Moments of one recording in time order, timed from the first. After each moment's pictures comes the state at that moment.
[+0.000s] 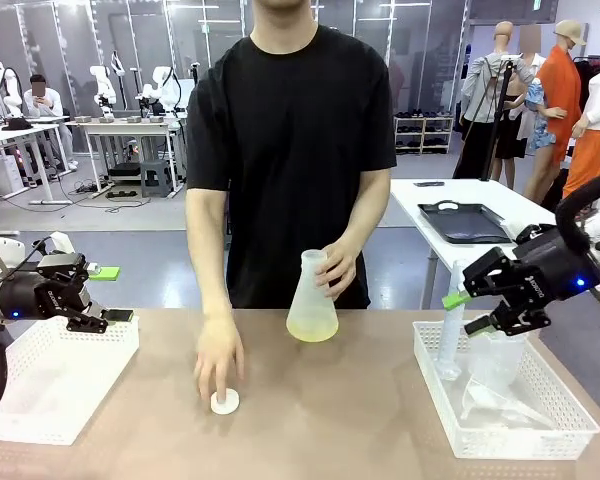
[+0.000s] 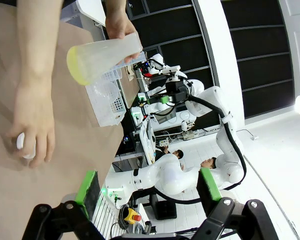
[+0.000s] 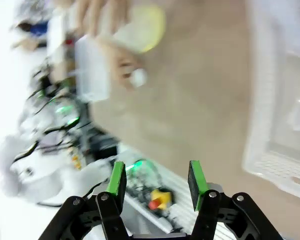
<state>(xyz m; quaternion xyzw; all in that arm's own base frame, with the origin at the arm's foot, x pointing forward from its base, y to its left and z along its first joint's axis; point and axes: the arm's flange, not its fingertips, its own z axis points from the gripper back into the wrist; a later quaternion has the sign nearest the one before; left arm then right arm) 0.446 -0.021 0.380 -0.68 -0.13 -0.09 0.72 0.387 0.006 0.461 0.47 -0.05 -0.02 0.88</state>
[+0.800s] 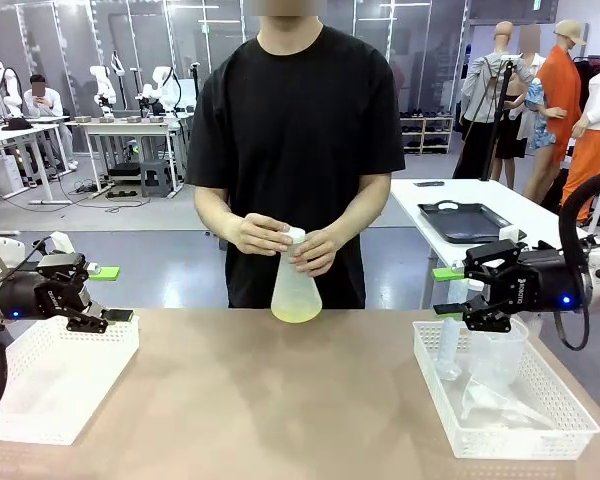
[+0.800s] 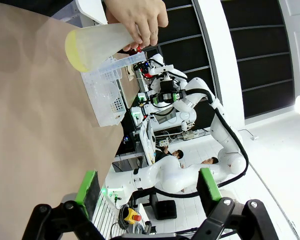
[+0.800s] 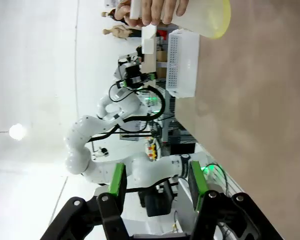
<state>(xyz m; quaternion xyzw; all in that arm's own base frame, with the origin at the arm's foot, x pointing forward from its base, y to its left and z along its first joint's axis) 0.446 -0.021 0.380 -0.68 -0.13 -0.09 0.72 0.399 0.007 0.421 0.66 -0.04 -0.02 0.75</state>
